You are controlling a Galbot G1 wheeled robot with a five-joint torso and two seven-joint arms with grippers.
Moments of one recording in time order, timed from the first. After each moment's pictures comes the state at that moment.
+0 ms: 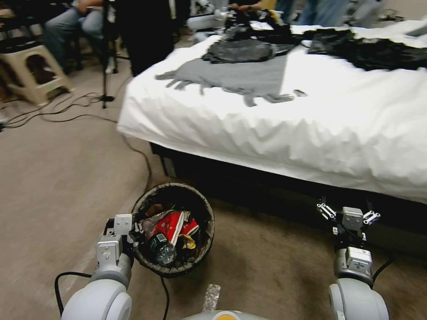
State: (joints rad) left arm 1.69 -1.40 -0.54 -2.35 -0.15 0.64 -0.27; right arm -1.57 1.60 0.75 1.99 -0.18 0.12 0.15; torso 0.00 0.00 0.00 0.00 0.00
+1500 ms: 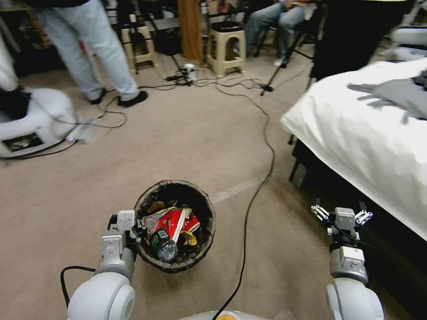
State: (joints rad) left arm 1.66 -1.40 -0.54 -2.33 -0.16 0.65 -0.27; right arm -1.57 1.58 0.74 1.97 -0.21 0.12 0.14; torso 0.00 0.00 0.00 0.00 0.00
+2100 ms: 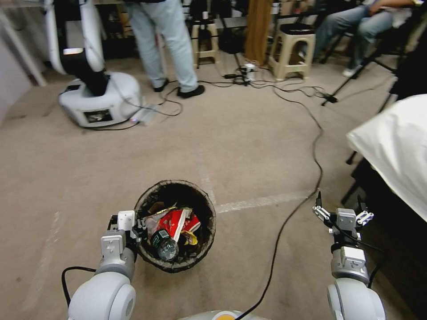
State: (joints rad) left arm 1.66 -1.41 -0.54 -2.33 -0.17 0.65 -0.28; right arm -1.56 1.58 0.73 1.95 -0.21 0.12 0.15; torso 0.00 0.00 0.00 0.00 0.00
